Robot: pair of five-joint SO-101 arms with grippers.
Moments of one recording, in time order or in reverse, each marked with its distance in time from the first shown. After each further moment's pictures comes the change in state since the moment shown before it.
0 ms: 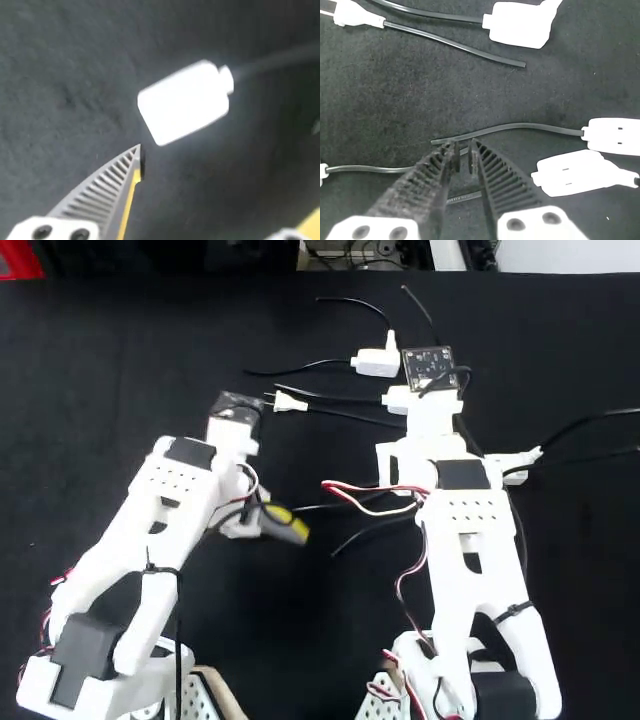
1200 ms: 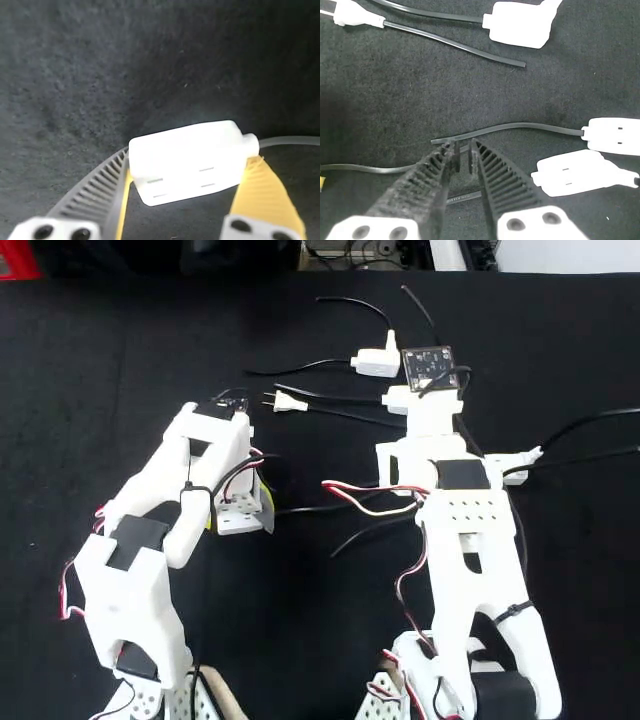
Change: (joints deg) left arm -3.1 35.1 -23.3 6.9 9.2; right arm 0.0 0.0 0.0 0.0 0.0
